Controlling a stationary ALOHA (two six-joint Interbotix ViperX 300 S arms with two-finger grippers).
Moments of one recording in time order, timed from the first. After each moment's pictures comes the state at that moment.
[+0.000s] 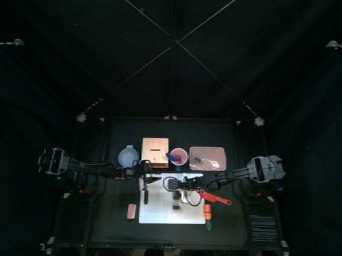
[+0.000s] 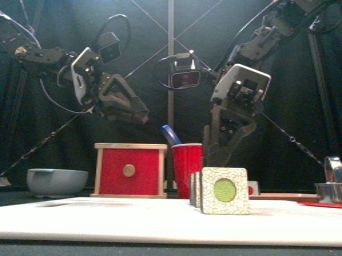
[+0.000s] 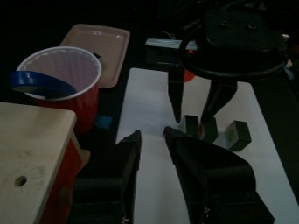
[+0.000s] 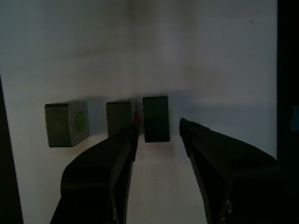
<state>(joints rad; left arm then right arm) 0.03 -0.18 0.96 -0.13 -0.43 0.01 0.07 0.11 0.53 0.03 0.38 0.11</state>
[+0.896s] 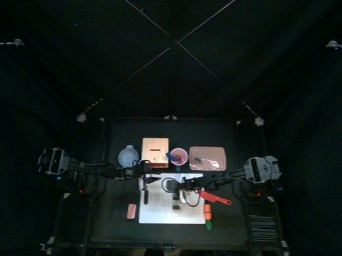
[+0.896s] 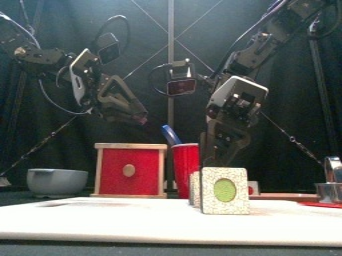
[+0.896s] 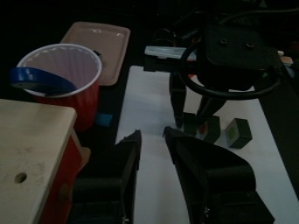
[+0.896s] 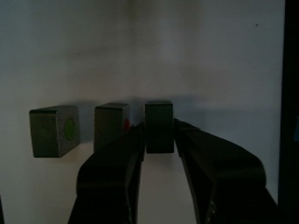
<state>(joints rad) 0.03 -0.17 0.97 -0.13 -0.43 0.01 0.06 0.15 0.52 0.00 0.36 0.11</state>
